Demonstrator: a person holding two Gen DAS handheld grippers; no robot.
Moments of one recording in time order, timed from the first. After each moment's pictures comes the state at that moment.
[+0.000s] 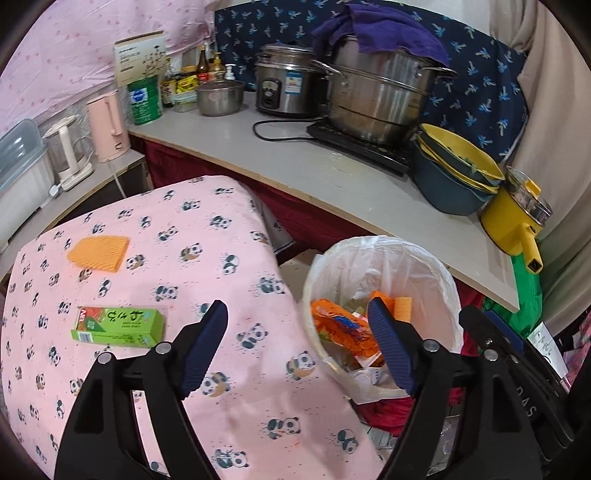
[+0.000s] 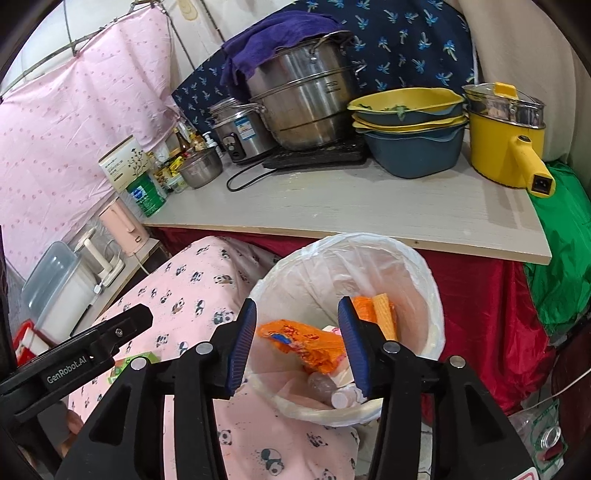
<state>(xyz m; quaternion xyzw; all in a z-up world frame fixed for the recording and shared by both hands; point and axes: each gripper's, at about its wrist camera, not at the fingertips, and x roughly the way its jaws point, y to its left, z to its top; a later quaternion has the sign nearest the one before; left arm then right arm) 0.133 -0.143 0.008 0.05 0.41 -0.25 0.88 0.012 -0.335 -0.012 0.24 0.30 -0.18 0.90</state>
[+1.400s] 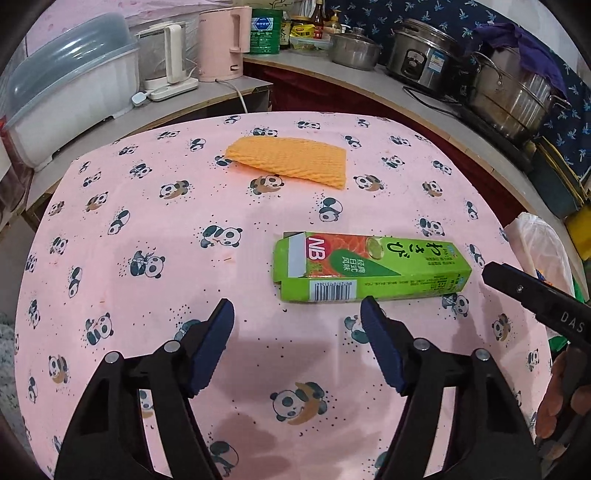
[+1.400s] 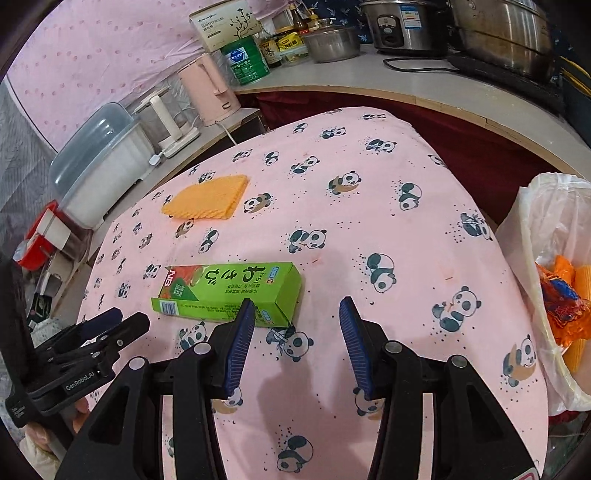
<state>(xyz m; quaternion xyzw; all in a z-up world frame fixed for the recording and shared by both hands) 0.236 0.124 -0.110 0.02 0.46 -0.17 0.87 0.182 -0.120 -0.104 0.17 0.45 0.00 0.88</state>
